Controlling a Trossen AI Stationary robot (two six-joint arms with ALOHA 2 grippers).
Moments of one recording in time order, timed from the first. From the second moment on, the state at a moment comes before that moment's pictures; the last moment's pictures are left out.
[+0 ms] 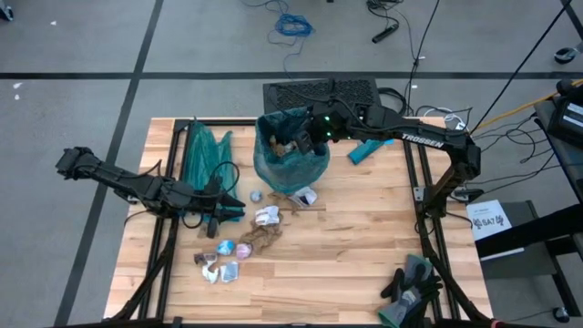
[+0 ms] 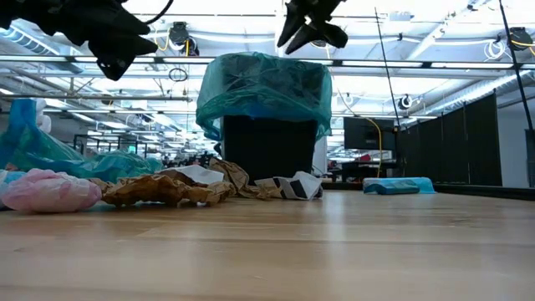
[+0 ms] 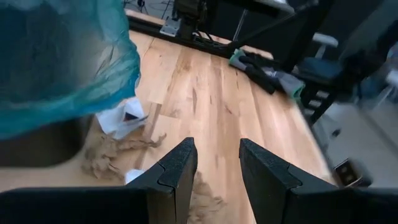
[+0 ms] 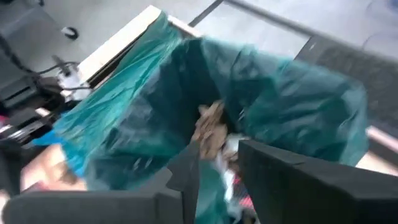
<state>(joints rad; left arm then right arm) -0.30 0.68 0.40 -0.01 -0.21 -0.39 -0.26 1.66 1.74 -0.80 0.19 0.55</state>
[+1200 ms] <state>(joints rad) -0.37 0.77 0.88 -0.98 -0.21 -1.30 0.61 1.58 1.16 -0.92 0.54 1.79</state>
